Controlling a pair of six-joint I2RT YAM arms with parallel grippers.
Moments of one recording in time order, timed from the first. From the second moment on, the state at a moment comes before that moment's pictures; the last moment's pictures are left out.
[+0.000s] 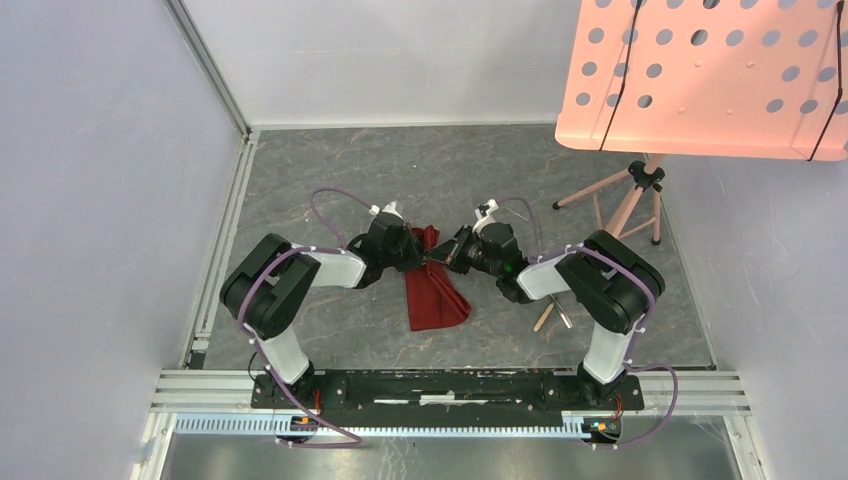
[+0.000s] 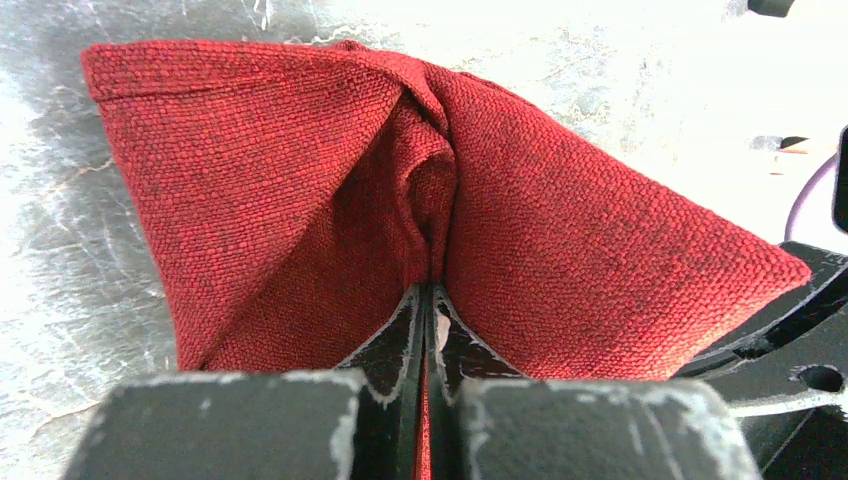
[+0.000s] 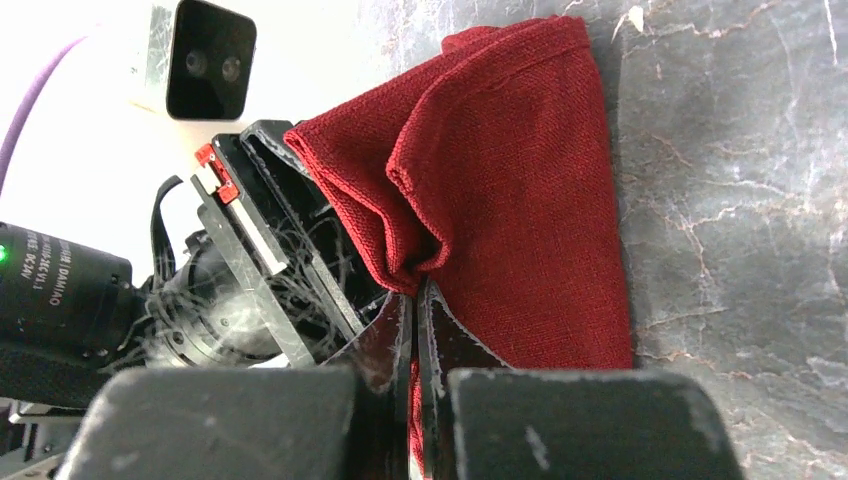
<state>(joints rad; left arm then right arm) -0.61 1.74 0.72 0.35 0.12 -0.90 0.67 1.81 0.64 0.83 -0.27 1.16</state>
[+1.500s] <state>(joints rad) -0.43 1.51 0.52 0.20 0.30 -0.84 0.82 1.91 0.78 0.68 0.05 1.26</state>
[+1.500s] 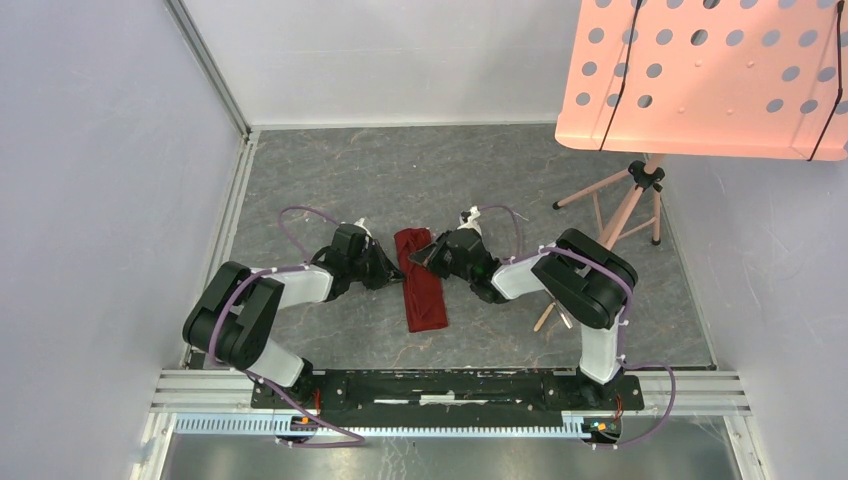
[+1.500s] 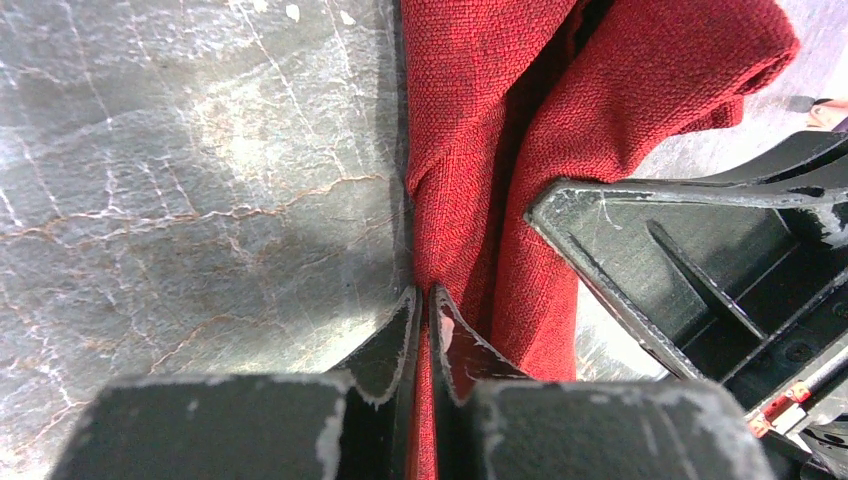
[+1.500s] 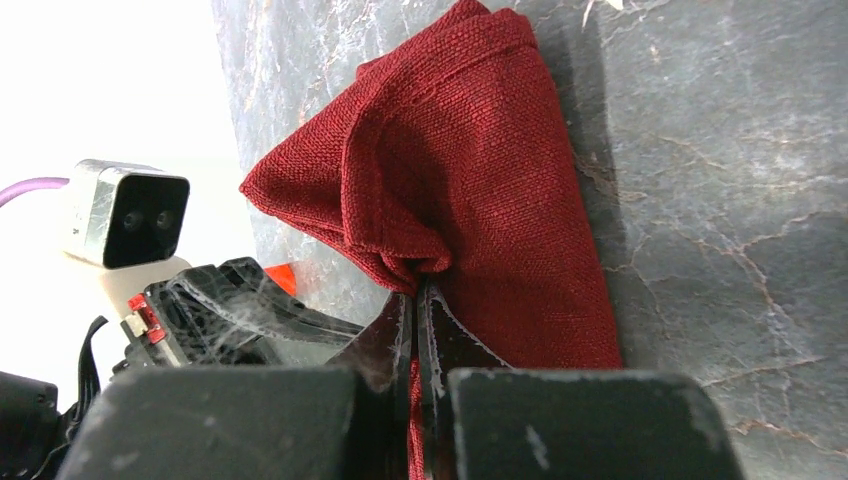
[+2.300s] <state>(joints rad) -0.41 1.33 0.47 0.10 0.30 -0.72 0.84 1.97 0.82 0.67 0.07 1.22</state>
